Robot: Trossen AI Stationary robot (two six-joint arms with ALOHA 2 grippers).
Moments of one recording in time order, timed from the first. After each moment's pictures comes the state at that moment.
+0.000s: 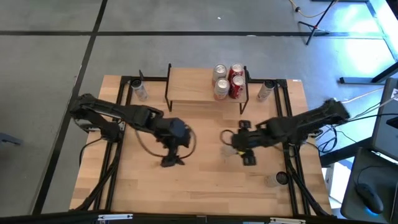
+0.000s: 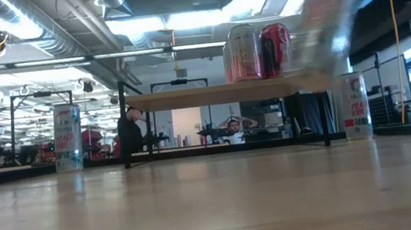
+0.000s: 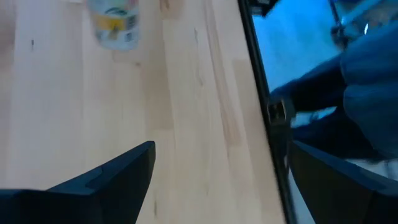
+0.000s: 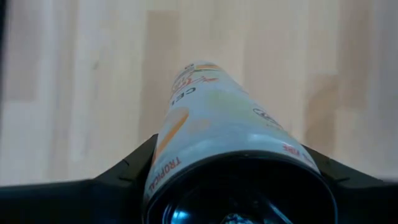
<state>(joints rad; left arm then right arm) -0.22 1.54 1.54 -0.88 0.20 -0.26 0.33 1.43 1.31 -1.05 0.13 0.20</state>
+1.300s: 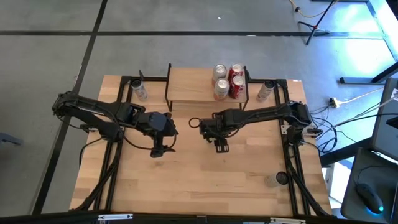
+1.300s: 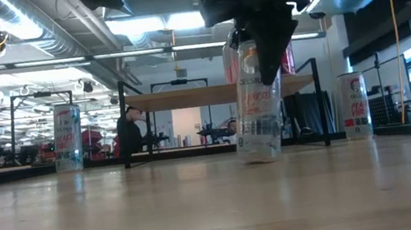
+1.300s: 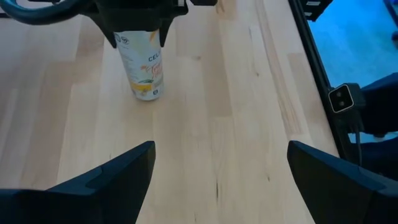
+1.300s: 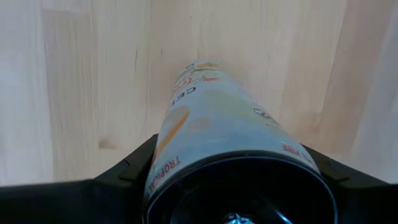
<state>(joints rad) -0.18 1.26 1.19 -0.74 0.01 -0.17 0.07 1.91 1.62 -1.11 0.04 -0.06</state>
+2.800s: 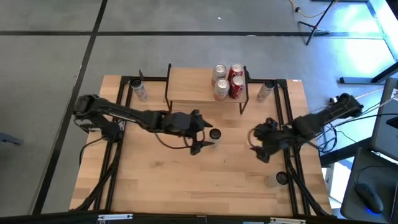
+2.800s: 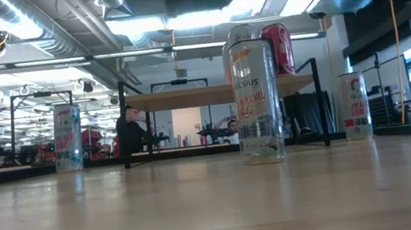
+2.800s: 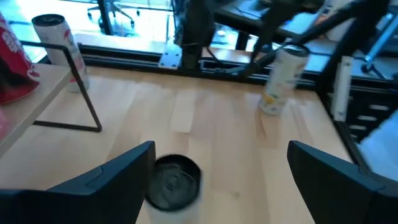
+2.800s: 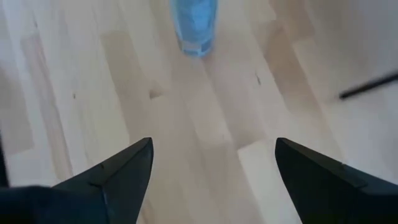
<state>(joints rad) -0.11 1.58 1.19 -0.02 -0.14 -0.18 0.48 1.11 1.09 -1.12 0.31 0.77</state>
